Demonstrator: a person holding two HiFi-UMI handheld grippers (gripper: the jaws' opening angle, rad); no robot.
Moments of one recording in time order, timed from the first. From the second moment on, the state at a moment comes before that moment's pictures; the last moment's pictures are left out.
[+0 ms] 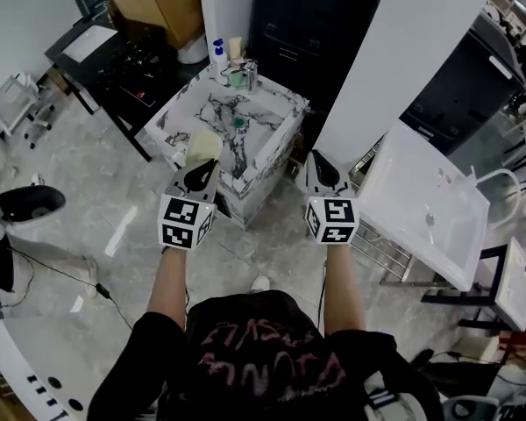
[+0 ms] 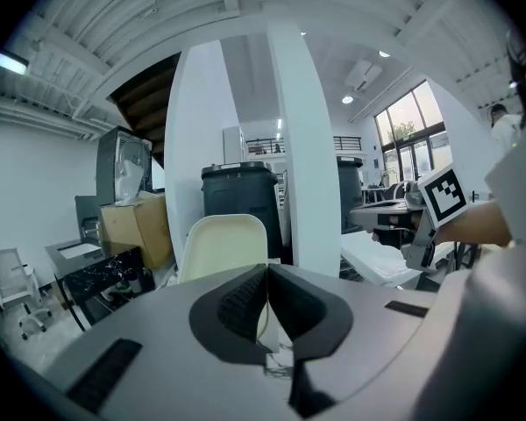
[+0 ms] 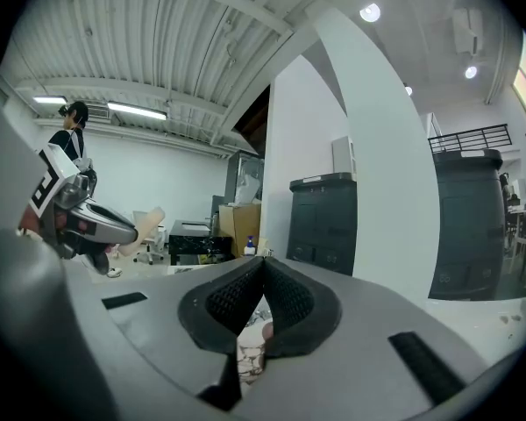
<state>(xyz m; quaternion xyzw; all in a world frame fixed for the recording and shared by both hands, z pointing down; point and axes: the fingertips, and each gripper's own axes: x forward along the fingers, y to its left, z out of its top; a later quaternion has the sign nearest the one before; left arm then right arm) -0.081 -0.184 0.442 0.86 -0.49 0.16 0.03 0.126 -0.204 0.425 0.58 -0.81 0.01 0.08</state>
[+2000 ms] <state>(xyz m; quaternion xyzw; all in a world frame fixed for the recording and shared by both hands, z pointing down) -0.040 -0.456 0.463 0.93 -0.34 0.17 0.03 0.140 -0.425 0.420 0.69 -0.72 0.02 0.08</state>
